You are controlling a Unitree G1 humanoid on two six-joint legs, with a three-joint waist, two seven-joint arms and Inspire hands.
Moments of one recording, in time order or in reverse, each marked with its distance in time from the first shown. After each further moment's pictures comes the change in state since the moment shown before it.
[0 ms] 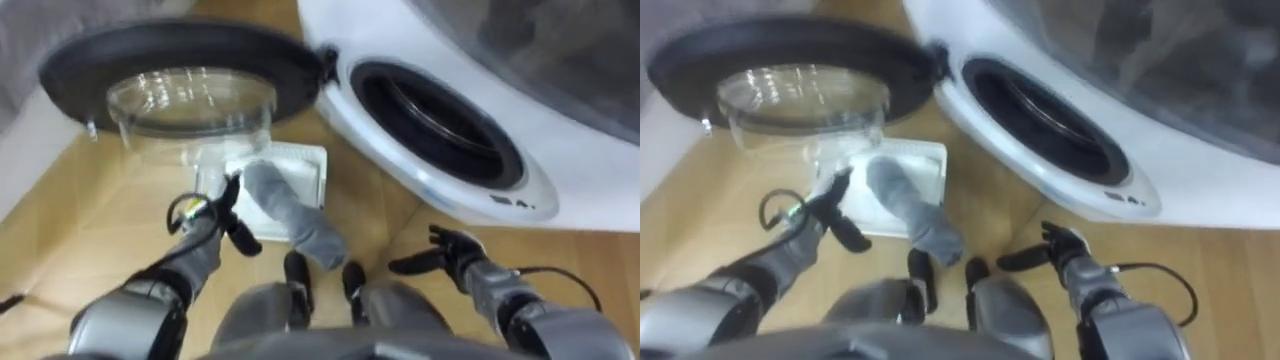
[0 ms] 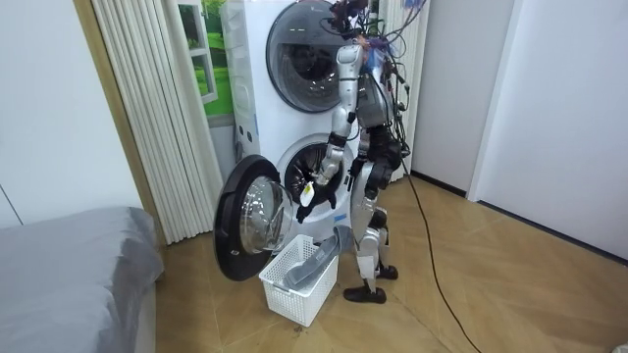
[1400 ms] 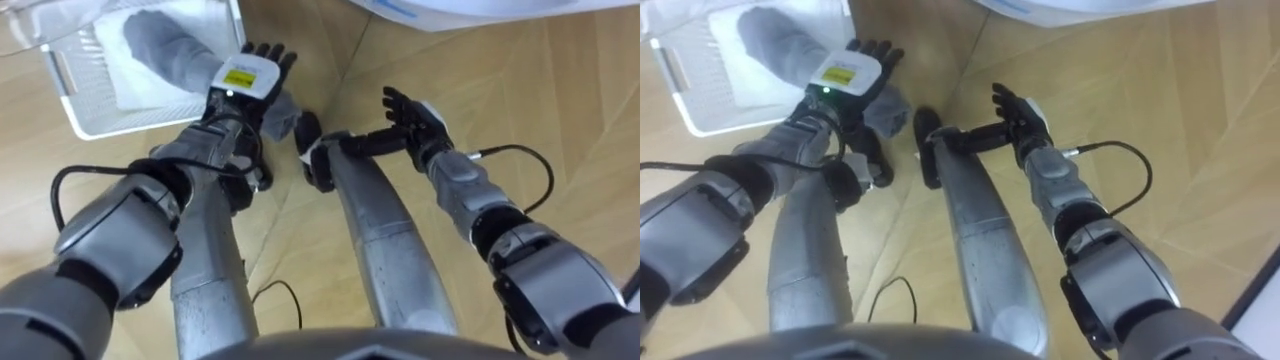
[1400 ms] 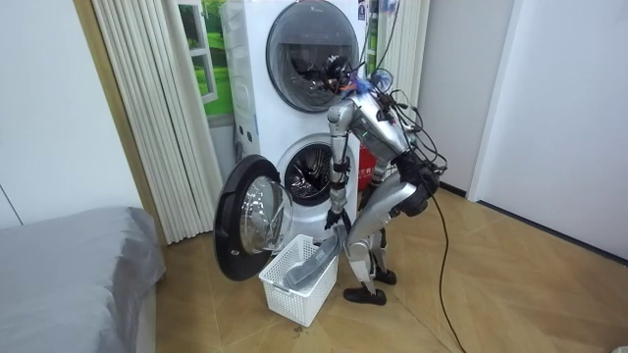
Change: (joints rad) left arm -0.349 0.099 -0.550 -0.024 0.162 -0.014 0.069; right arm -0.214 0.005 0.270 -0.245 0.315 -0.073 -0.028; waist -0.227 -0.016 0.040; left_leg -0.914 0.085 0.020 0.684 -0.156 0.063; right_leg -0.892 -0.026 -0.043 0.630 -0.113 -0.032
